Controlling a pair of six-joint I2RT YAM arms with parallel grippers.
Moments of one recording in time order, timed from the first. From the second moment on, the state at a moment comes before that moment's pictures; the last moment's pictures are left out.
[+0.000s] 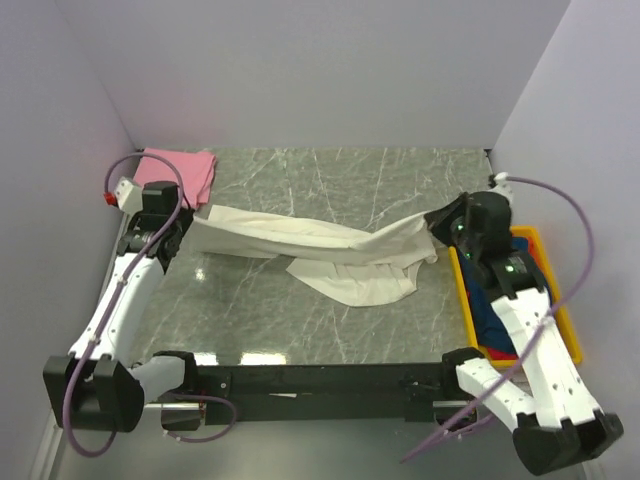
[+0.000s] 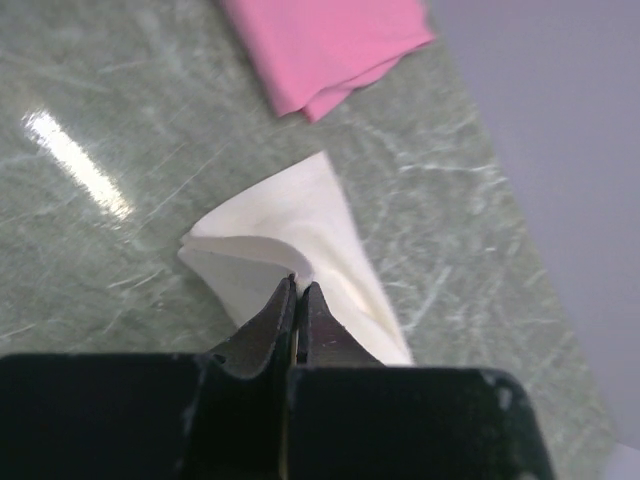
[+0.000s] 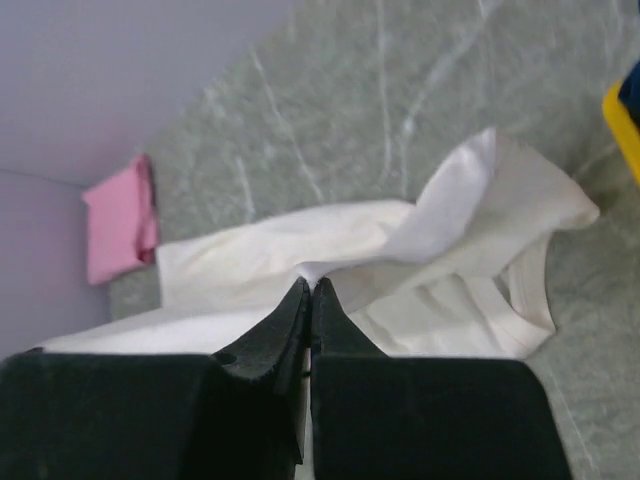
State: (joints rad) left arm -0.06 1.13 0.95 -0.45 -0.39 -1.02; right arm 0.22 0.90 1.01 -0.61 0.11 0.79
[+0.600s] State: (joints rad) left arm -0.06 0.90 1.26 -0.61 -0.31 -0.92; right arm 0.21 0.83 1.68 -0.95 0.18 0.71
